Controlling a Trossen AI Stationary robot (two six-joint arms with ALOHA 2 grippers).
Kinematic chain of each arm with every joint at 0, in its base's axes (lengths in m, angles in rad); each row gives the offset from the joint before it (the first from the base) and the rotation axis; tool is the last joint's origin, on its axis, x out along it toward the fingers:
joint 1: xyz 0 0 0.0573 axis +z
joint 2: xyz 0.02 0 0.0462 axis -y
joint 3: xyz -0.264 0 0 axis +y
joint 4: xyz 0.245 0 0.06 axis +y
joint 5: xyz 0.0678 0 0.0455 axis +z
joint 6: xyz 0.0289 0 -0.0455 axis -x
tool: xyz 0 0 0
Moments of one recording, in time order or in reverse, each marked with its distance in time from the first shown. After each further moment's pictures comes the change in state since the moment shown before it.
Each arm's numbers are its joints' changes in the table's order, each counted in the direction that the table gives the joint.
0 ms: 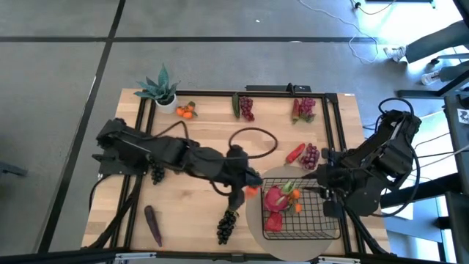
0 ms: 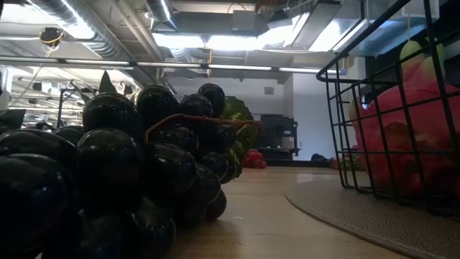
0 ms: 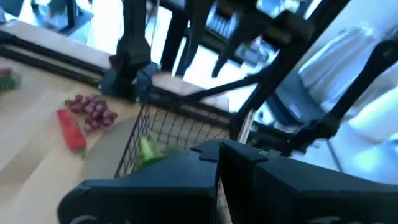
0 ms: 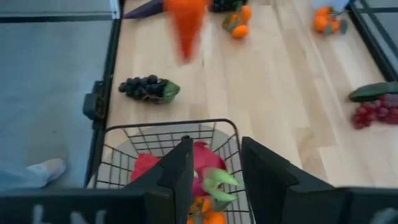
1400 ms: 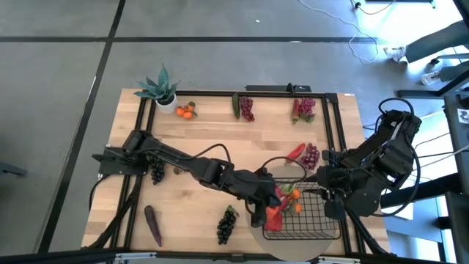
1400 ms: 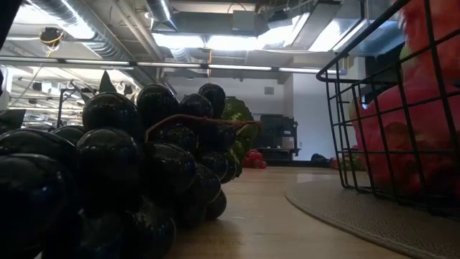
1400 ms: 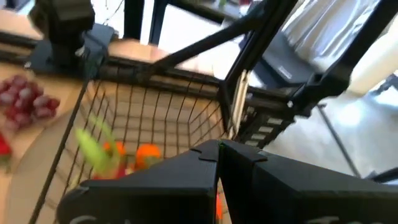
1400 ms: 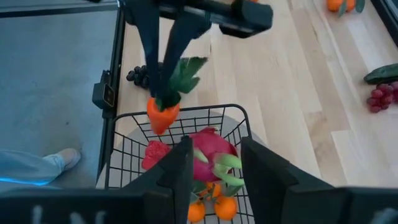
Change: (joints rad) left arm 0.021 -0.281 0.002 -0.234 -0.173 -0.086; right arm 0.003 0.000 0.000 0.017 0.065 -0.044
